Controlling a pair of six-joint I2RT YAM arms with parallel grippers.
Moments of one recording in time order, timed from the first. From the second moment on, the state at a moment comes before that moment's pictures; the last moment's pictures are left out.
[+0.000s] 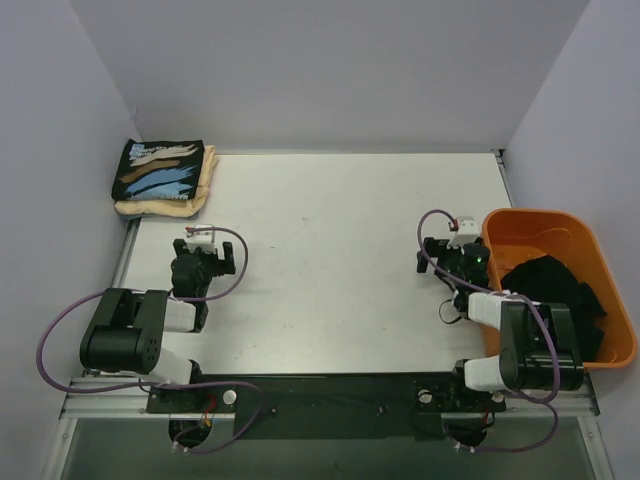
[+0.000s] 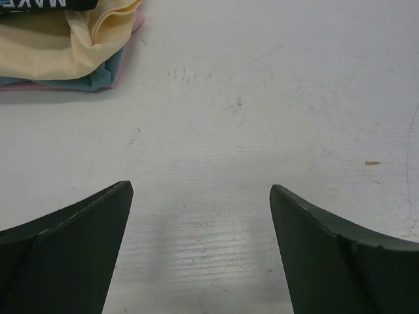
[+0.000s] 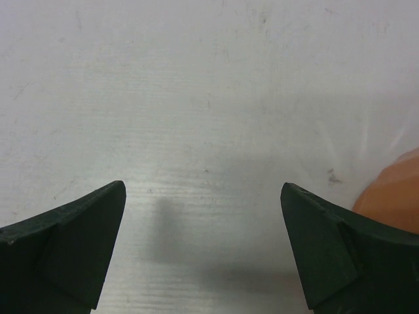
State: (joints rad) left arm -0.07 1.49 0.23 1.05 -0.02 0.00; right arm -0.05 1.39 0.25 0.73 -0.12 0.02
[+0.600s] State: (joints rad) left arm -0.07 1.06 0.73 0.26 0.19 0.00; right arm 0.14 1.22 1.22 -0.33 -0.20 0.07
